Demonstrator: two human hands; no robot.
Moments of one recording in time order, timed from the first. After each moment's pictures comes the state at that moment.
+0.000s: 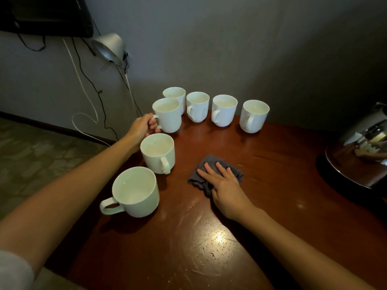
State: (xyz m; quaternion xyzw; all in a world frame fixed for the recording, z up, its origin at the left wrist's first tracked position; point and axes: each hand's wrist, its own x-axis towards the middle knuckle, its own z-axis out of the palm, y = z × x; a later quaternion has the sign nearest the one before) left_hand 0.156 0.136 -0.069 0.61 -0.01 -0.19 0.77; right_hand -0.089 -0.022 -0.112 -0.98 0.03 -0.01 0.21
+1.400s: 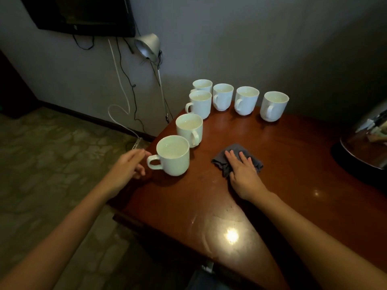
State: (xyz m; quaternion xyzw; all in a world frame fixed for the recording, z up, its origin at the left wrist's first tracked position) left_hand -0.036 0.305 -0.076 0.82 -0.10 -0.11 0.55; right_hand -0.122 0.006 -0.112 -0.98 0.08 0.00 0.21
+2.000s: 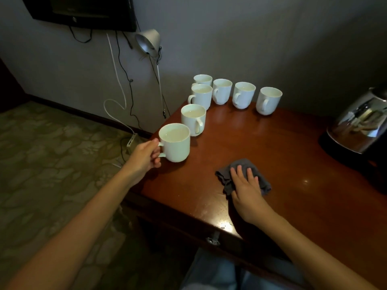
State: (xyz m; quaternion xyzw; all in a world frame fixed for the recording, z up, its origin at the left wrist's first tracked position) left_hand -0.067 0.295 -0.077 0.71 -0.06 -0.17 0.68; right_hand -0.216 0.065 -0.112 -0.97 0.15 0.07 0.15
